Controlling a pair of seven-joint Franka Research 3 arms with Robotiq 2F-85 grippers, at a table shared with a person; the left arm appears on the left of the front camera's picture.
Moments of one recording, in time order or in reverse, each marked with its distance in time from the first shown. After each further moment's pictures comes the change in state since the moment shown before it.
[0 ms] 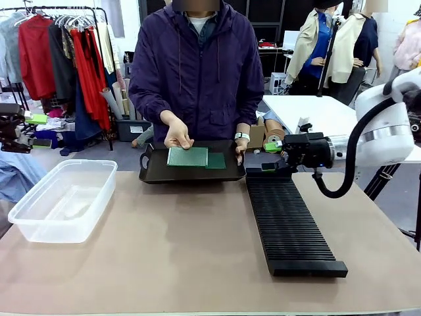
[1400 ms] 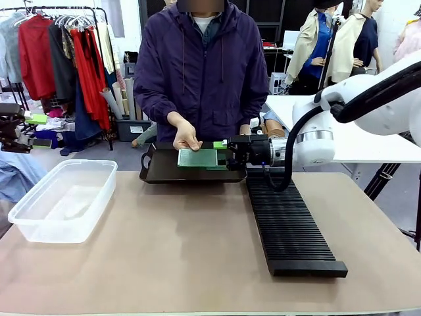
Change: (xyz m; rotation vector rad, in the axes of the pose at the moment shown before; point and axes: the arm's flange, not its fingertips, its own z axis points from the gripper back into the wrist) left arm 0.000 0.000 0.000 0.000 0.000 0.000; right arm 0.059 -0.053 -0.129 0.016 -0.036 0.002
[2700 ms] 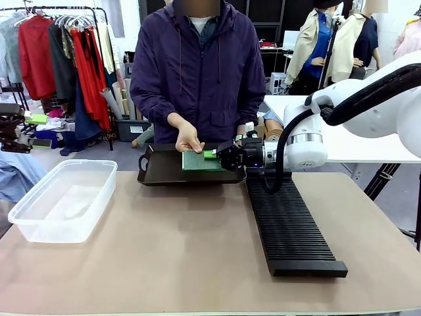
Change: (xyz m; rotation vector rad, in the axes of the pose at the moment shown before) left arm 0.000 0.000 0.000 0.000 0.000 0.000; right arm 0.005 -0.016 -0.013 -0.053 -0.050 -0.072
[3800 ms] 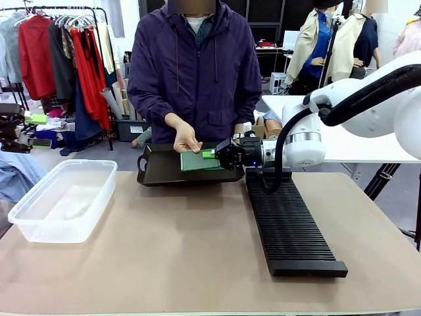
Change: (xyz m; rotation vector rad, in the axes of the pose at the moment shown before) left arm 0.000 0.000 0.000 0.000 0.000 0.000; right arm 0.003 0.002 -0.004 0.013 0.026 -0.049
